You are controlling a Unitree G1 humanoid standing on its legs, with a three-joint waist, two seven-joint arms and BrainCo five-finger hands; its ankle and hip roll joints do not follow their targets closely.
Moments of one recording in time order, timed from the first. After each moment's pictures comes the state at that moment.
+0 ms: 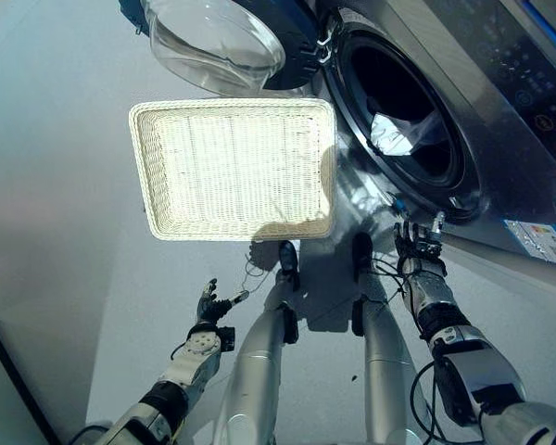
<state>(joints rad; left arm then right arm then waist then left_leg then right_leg) -0.27 0.32 -0.49 0.70 -0.53 -0.05 0.45 -0.63 -0.26 0.03 0.88 1.63 -0.25 -0.11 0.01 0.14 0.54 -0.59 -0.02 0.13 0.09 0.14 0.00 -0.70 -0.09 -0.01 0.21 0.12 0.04</state>
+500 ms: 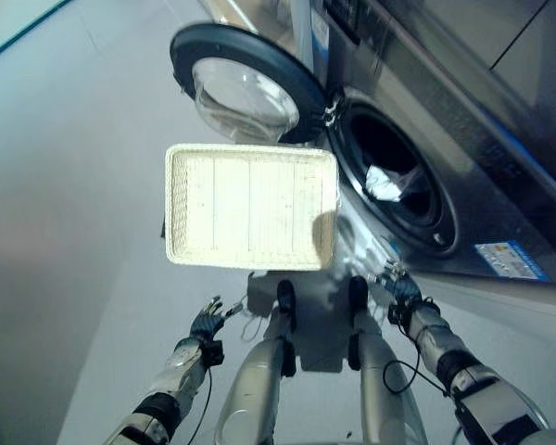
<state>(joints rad) -0.22 0.31 -0.28 0.96 -0.63 -0.08 -0.05 -0.37 -0.34 0.30 1.09 0.40 -0.17 0.00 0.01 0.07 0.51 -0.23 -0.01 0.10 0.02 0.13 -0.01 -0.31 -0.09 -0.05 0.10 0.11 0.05</state>
